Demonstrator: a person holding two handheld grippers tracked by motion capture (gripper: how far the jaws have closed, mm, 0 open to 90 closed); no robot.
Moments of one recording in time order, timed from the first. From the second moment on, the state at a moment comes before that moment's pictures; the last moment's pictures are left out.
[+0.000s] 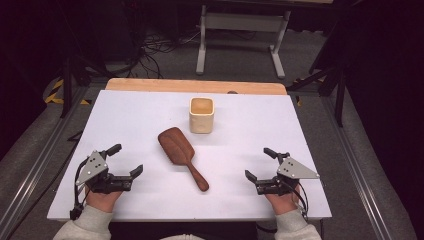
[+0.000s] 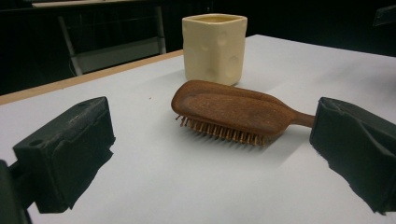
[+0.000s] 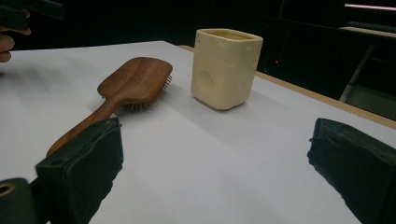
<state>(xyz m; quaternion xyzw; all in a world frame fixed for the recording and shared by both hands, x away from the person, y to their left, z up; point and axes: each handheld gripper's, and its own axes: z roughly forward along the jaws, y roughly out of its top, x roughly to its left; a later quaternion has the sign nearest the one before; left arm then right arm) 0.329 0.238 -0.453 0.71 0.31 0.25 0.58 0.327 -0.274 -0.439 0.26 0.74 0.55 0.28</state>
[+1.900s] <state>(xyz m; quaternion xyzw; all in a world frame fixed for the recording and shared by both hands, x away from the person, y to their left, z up) 0.328 0.246 -0.445 0.72 0.32 0.24 0.57 0.350 -0.176 -0.400 0.19 0.82 0.51 0.19</state>
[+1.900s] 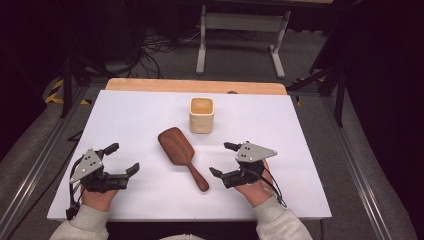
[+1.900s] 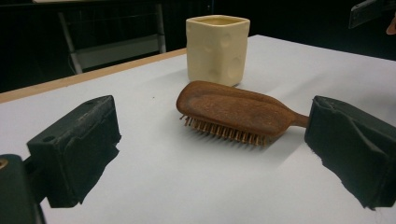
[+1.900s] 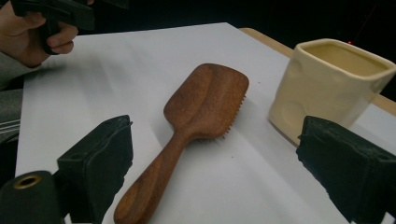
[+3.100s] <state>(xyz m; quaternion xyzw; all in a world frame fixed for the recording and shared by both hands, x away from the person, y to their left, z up) 0.329 0.250 -0.445 0.71 0.32 0.25 0.57 0.360 -0.103 -0.398 0.07 0.91 0.40 0.07</state>
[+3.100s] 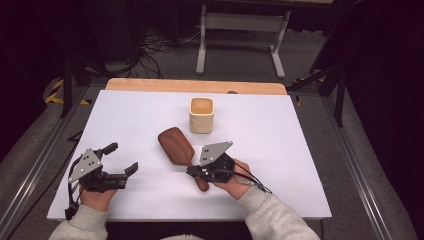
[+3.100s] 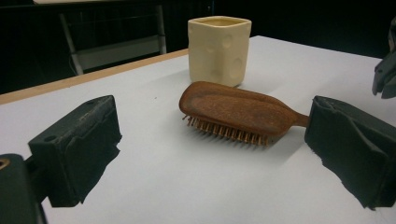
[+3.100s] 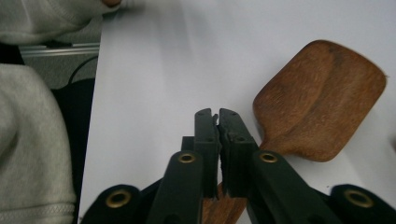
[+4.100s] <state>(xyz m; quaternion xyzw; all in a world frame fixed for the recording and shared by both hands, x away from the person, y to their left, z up) 0.329 0.249 -0.446 0.72 0.32 0.25 0.57 0.362 -0.082 -0.422 0.02 0.98 0.21 0.01</state>
